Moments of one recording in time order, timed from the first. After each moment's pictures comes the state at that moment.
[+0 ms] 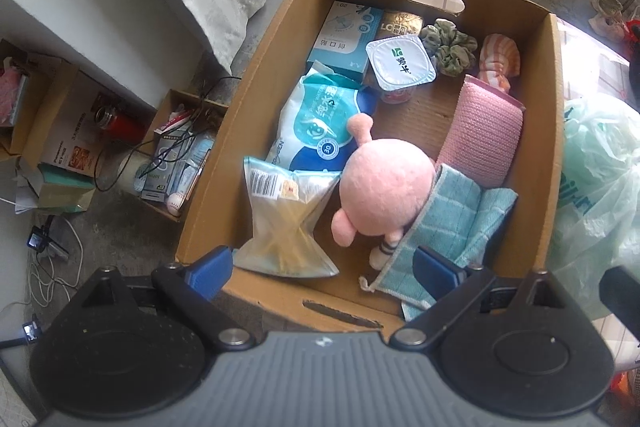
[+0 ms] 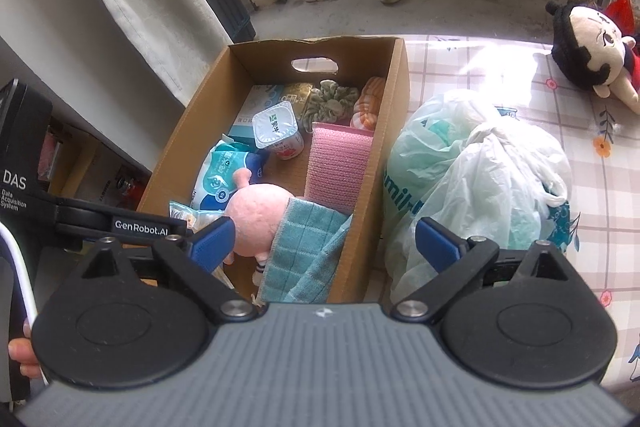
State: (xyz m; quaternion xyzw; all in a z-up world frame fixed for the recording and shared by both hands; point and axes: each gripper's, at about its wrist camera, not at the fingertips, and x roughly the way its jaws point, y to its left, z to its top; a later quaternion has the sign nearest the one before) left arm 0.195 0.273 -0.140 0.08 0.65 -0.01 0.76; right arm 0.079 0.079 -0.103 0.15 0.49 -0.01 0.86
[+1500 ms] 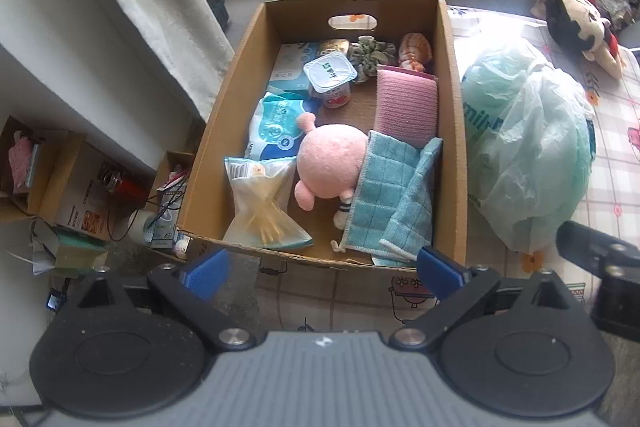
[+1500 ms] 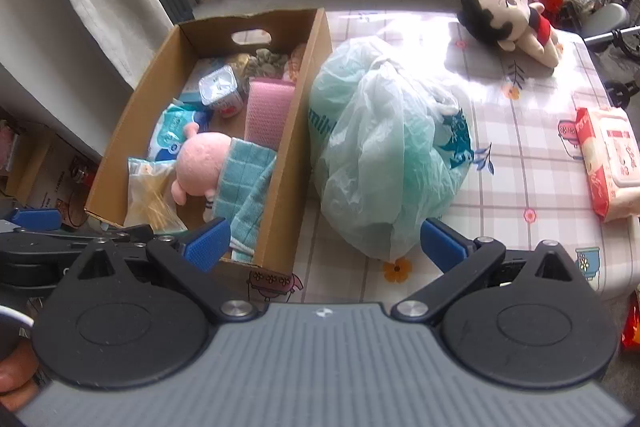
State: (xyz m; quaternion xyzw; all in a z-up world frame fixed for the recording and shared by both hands) left arm 0.069 0.239 -0.089 0.15 0.56 -0.06 0.81; right arm -0.018 0.085 -0.082 0.12 0.52 -0.11 0.84
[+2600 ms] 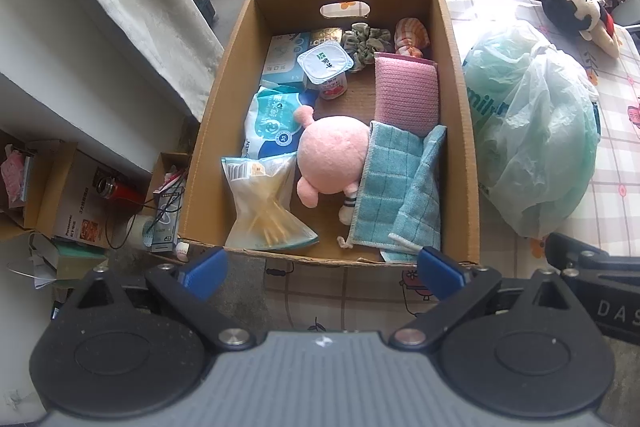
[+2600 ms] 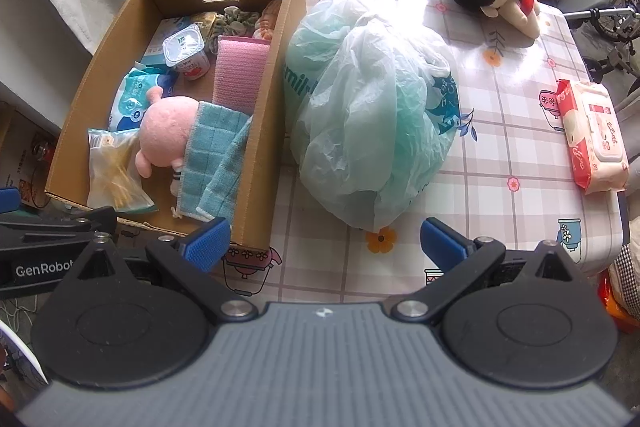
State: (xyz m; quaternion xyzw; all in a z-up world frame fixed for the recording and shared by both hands) left arm 0.084 0.245 -0.099 0.18 0.57 -0.09 0.80; right arm -0.001 0.096 -0.105 0.10 0.57 -0.15 0.80
